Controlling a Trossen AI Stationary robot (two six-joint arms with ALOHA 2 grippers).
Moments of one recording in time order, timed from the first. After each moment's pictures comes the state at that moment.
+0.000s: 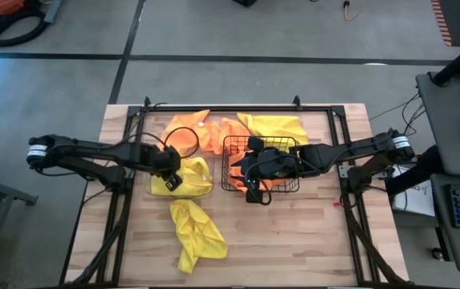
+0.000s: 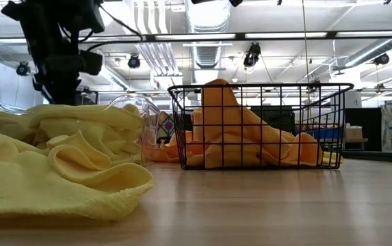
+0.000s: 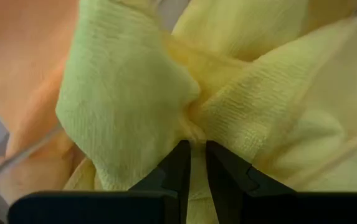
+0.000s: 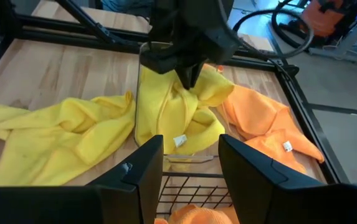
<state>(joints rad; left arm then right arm) 0.04 1.11 0.71 -0.87 -0.21 -0.63 0.17 1.57 1.45 -0.42 0.26 -0.05</state>
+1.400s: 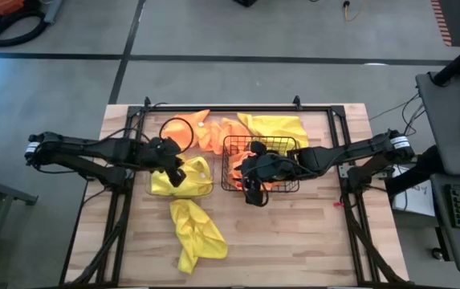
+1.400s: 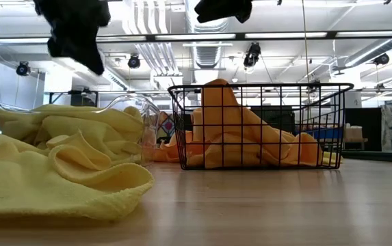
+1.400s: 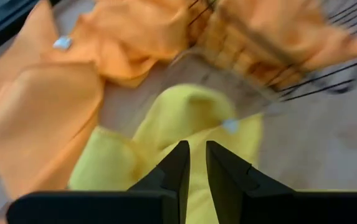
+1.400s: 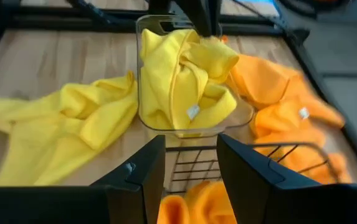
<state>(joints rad) -0.09 1.05 0.95 -0.88 -0.37 -0.68 0.17 1.57 1.38 -0.43 0.26 0.11</state>
